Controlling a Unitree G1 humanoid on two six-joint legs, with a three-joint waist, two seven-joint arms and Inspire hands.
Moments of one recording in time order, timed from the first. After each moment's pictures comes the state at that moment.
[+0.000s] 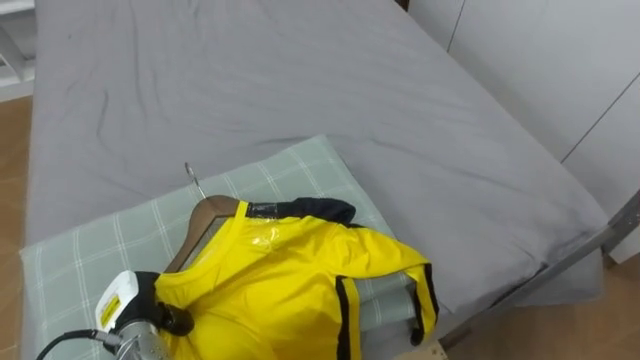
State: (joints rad) left arm -0.52 0.27 -0.08 1.32 0.28 -0.01 0.49; right arm -0.05 -0.23 0.10 1.34 0.58 0.02 0.02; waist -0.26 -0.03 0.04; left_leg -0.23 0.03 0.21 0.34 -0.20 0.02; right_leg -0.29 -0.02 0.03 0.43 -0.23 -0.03
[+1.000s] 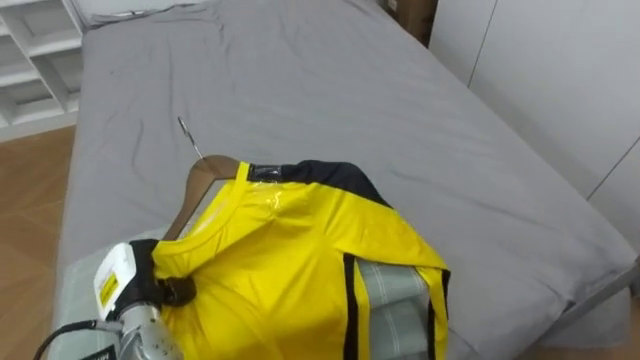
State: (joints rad) left arm -0.41 0.26 -0.08 1.03 0.31 -0.07 0.62; right arm 0.06 -0.26 0.05 1.33 0.52 -0.04 0.00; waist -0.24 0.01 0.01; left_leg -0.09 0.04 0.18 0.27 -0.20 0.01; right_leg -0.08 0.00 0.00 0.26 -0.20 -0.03
